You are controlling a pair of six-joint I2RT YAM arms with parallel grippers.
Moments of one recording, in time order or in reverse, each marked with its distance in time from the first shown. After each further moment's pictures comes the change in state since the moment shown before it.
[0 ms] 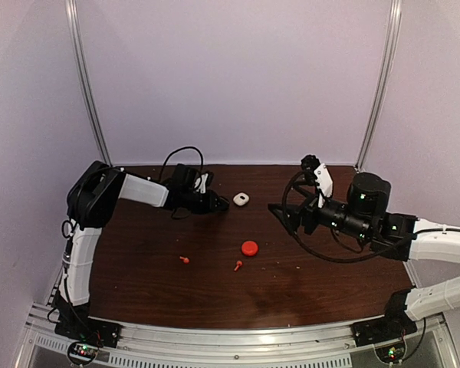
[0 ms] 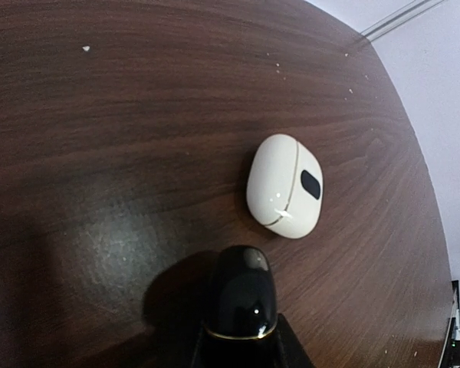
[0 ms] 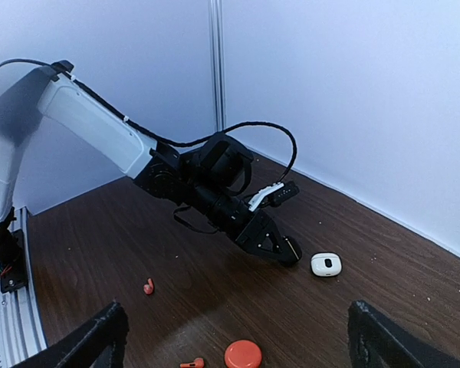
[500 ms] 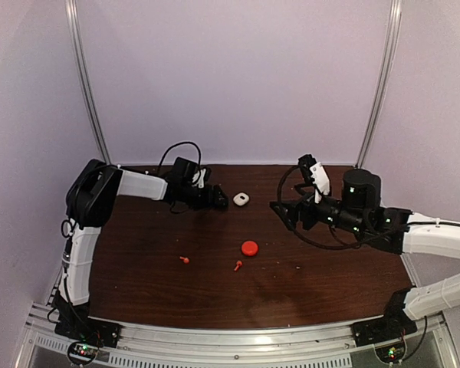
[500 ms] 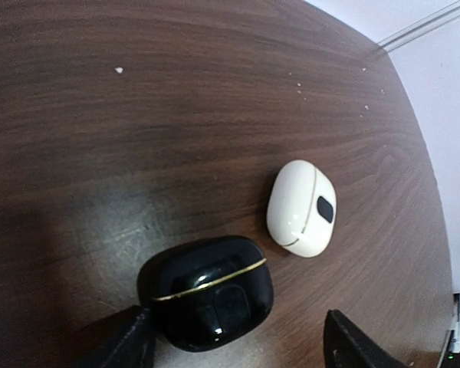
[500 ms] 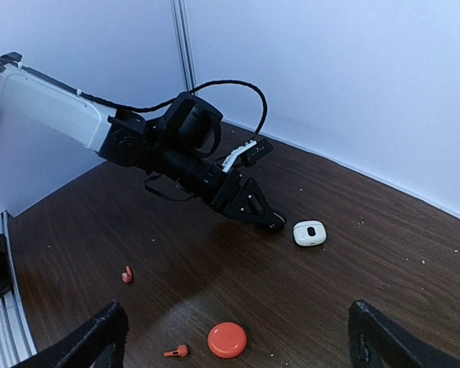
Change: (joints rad) left arm 0.020 0.013 0.088 -0.119 -0.023 -0.008; right arm -0.076 0.043 0.012 -0.054 0.007 0.077
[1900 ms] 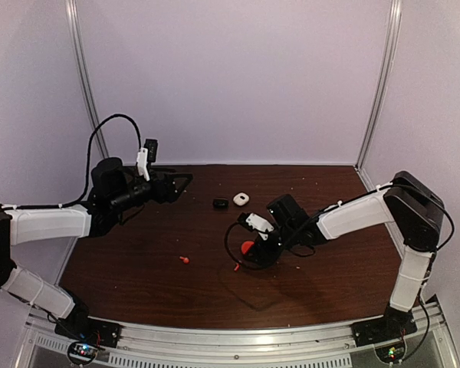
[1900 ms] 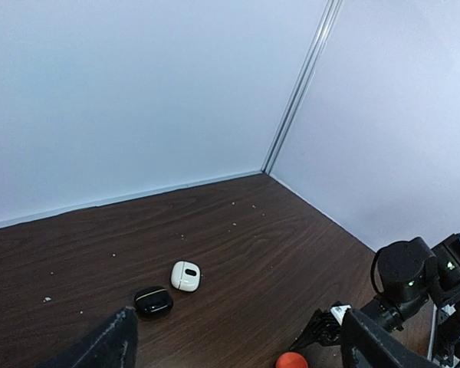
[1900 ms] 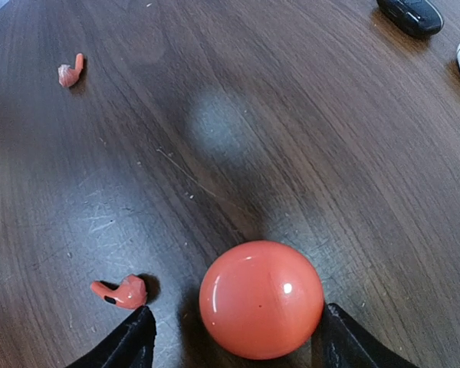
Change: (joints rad) left arm 0.004 -0.939 -0.848 0.562 -0.057 0.201; right arm -0.037 0.761 0.255 -0.130 -0.289 -0.197
